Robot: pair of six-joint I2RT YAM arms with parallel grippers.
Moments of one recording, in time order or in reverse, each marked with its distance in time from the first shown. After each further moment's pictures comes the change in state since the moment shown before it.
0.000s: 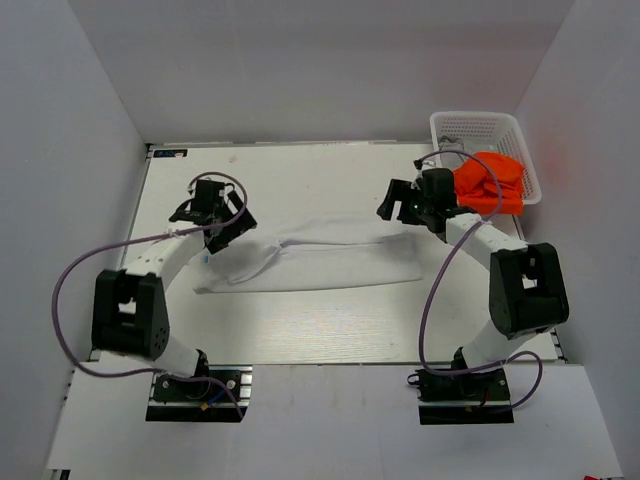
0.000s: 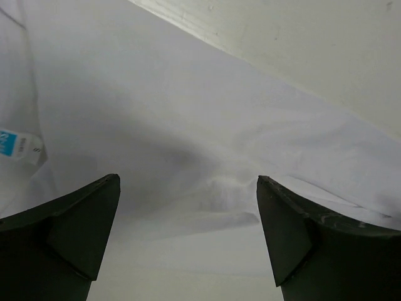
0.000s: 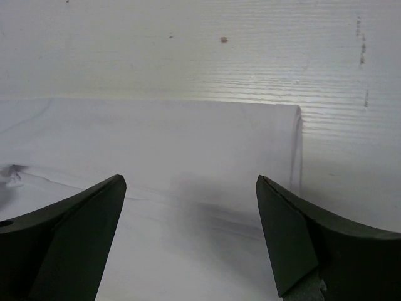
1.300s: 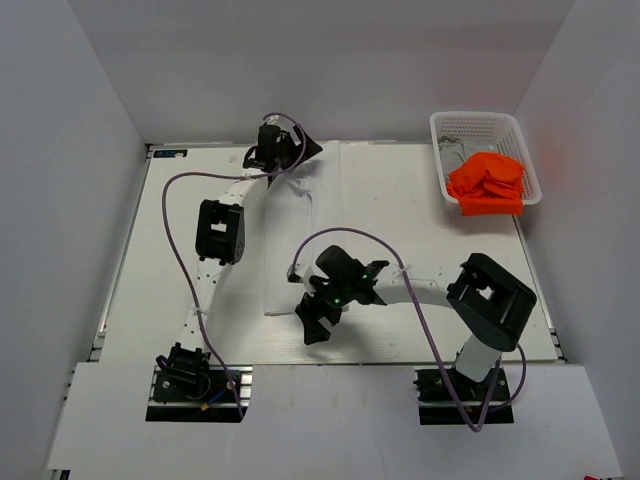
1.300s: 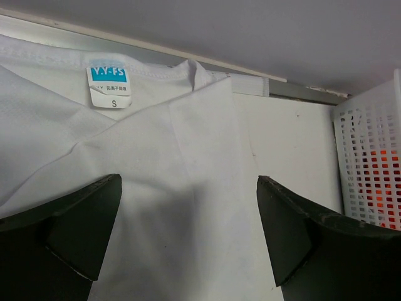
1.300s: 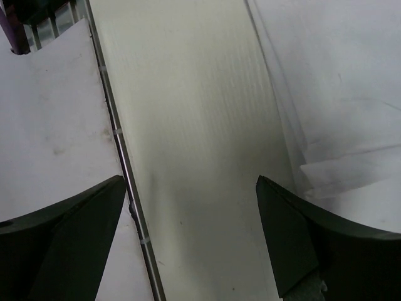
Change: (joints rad) left arm -0.099 1.333 1.423 0.395 0.354 -0.007; right arm 0.750 0.081 -0.113 -0.083 -0.427 -0.321
